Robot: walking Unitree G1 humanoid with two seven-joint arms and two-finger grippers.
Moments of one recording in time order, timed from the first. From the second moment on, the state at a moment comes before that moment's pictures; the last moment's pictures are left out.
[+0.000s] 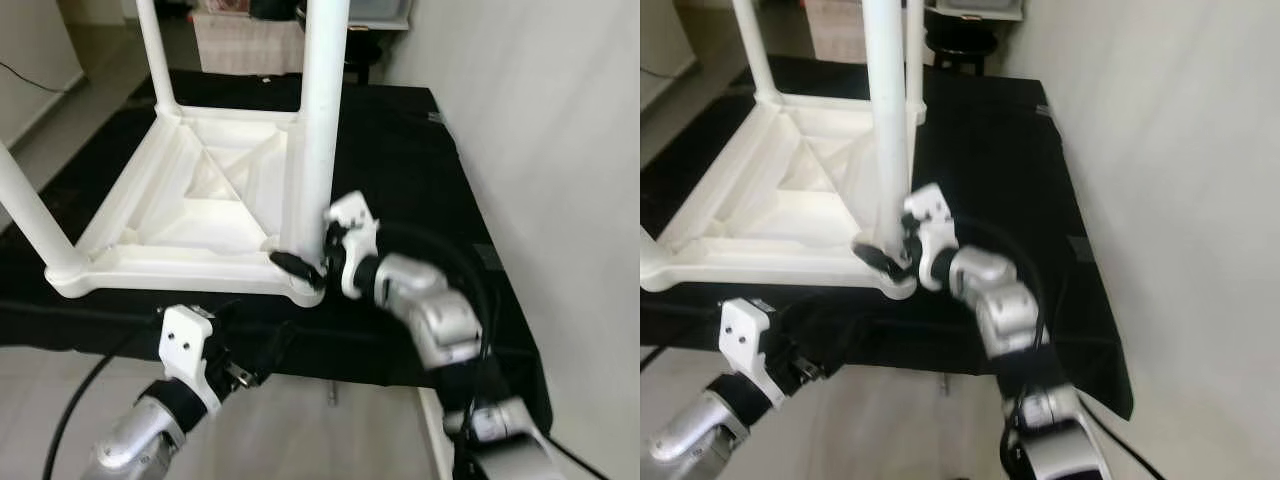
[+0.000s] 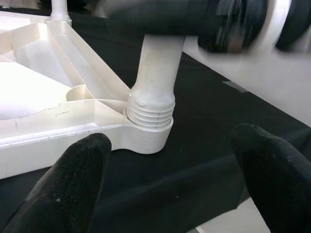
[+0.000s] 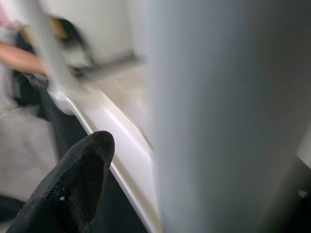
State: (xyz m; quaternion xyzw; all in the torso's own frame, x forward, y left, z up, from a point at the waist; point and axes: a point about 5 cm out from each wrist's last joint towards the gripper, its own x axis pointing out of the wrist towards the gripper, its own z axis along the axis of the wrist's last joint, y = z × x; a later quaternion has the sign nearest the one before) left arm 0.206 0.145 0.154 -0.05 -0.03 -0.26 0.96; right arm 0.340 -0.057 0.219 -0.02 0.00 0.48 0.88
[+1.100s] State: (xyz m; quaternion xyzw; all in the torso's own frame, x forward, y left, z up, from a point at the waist) left arm 0.202 0.146 0.148 -0.07 -0.02 -0.26 0.96; right arm 0.357 -0.078 0.202 0.00 -0.01 0.25 0.97
